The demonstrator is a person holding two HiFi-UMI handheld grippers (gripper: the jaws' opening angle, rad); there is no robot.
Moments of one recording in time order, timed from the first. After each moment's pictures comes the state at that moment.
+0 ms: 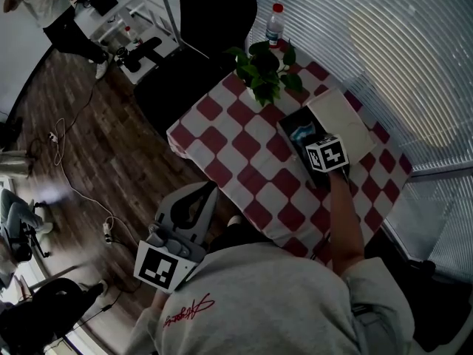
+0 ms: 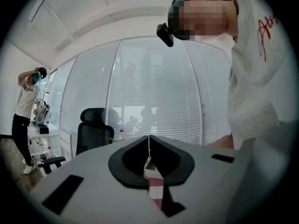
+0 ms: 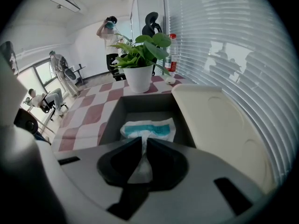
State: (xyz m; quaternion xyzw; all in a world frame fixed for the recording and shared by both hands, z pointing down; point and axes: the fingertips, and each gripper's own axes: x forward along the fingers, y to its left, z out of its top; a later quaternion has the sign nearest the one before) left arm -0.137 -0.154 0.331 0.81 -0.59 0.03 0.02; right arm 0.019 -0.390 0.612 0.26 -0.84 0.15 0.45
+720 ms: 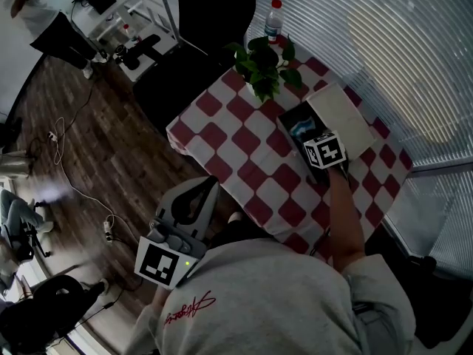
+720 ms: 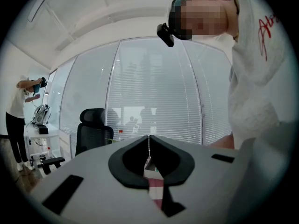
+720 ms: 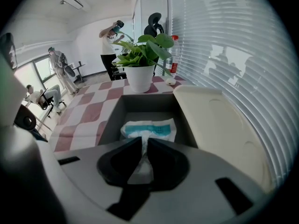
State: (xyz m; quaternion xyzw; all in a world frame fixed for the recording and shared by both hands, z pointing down) left arm -0.136 -0.154 0.329 0.81 -0.59 0.02 0.02; right arm 0.017 -0.389 0.613 0.26 -0.84 0.13 0.45
